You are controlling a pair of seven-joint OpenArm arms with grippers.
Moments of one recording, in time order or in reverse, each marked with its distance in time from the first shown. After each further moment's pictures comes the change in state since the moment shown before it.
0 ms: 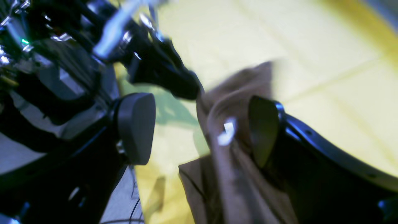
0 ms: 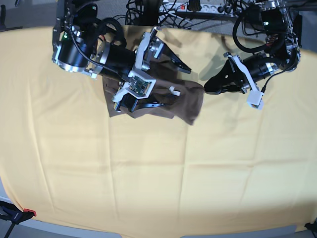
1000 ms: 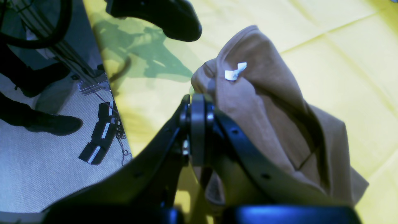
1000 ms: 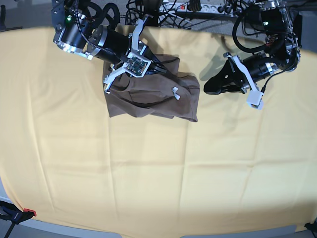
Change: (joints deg) left arm 0.0 0.1 0.0 0.0 0.4 0.0 -0.2; right arm -8.5 6.0 -2.3 -0.4 -16.1 0.1 8.6
